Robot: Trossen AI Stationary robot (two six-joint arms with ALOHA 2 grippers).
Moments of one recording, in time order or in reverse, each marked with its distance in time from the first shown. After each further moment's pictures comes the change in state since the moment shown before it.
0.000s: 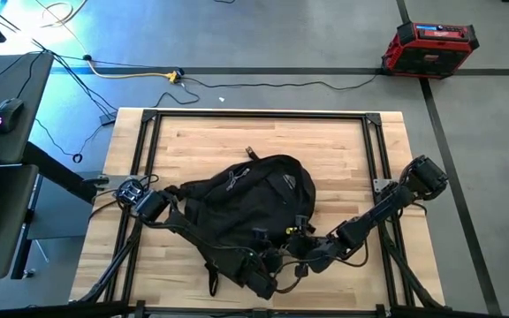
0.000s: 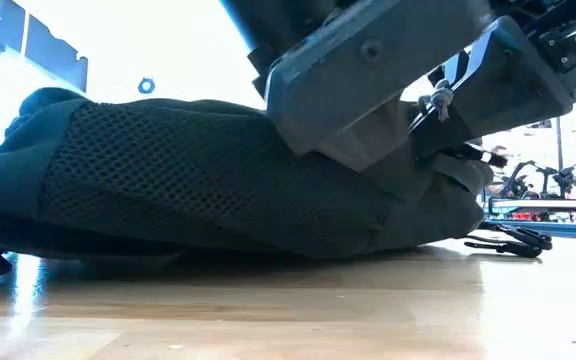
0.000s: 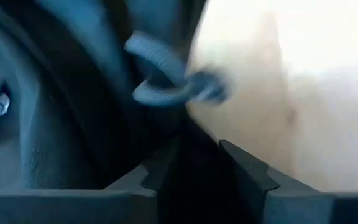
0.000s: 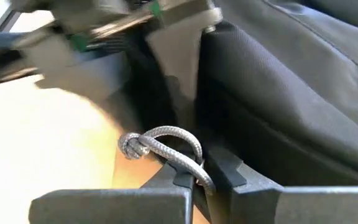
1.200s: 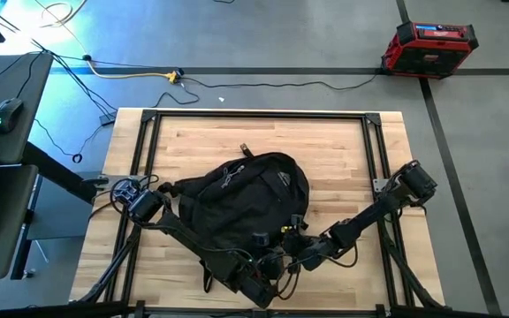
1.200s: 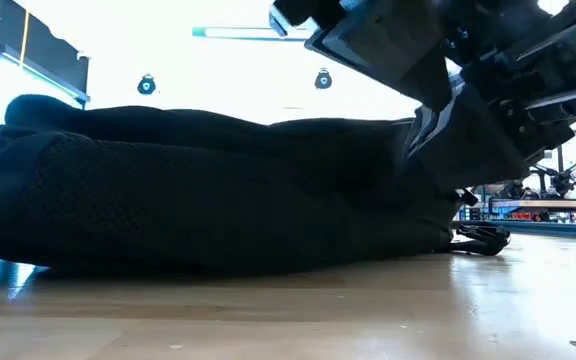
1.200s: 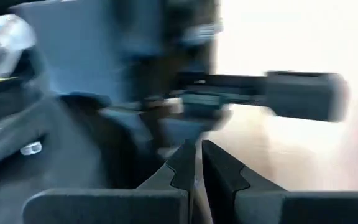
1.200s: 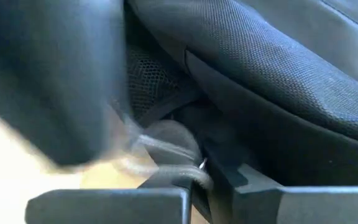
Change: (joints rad) left arm -0.061 -0.052 -0.004 0.226 -0.061 0.043; right arm -0.063 0.119 -0.025 0.134 0.046 -0.027
